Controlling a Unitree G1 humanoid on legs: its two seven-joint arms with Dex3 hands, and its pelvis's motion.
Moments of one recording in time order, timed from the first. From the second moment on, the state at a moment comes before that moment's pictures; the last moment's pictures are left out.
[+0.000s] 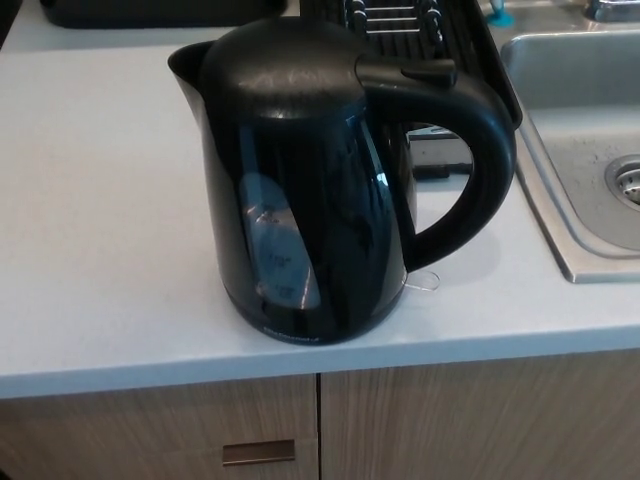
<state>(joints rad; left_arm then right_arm) 0.52 0.00 0.44 0.33 -0.10 -0.21 0.07 0.67 -0.18 -0.30 0.08 -0.01 -0.32 0.01</state>
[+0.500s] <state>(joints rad) 0.51 0.01 0.42 0.34 -0.10 -0.21 0.07 0.65 -0.19 -0.32 0.12 0.00 -0.33 0.01</state>
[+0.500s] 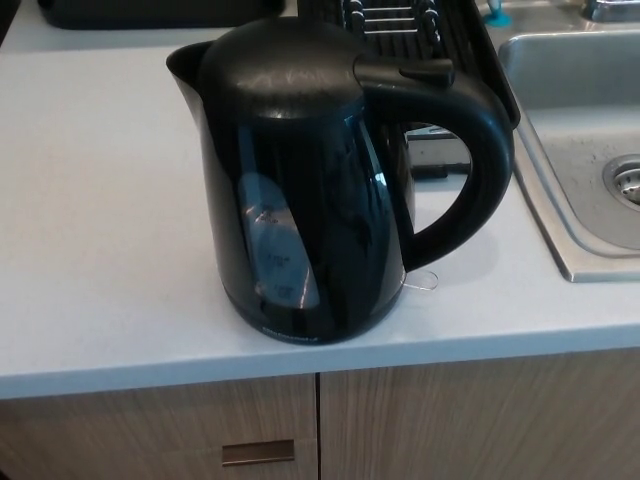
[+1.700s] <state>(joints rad) 0.50 0.01 0.43 0.35 -0.10 -0.21 0.07 0.91 -0.19 -0.32 -0.45 0.08 -0.36 0.08</state>
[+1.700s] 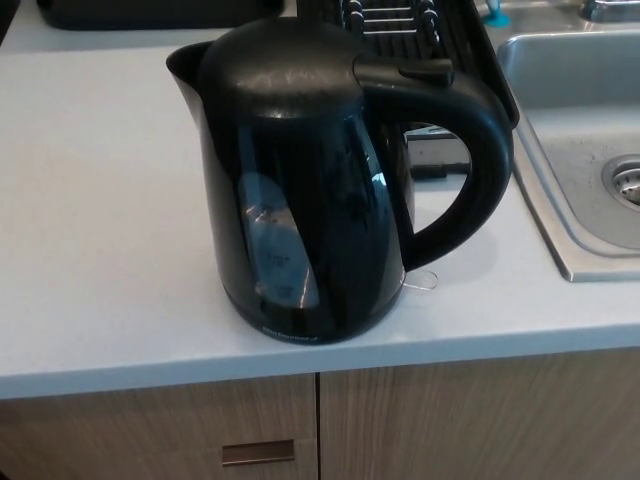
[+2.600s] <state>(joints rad) 0.52 0.02 0.43 0.38 -0.10 -0.21 0.07 0.59 -0.61 -0.51 -0.96 0.30 -0.16 0.18</state>
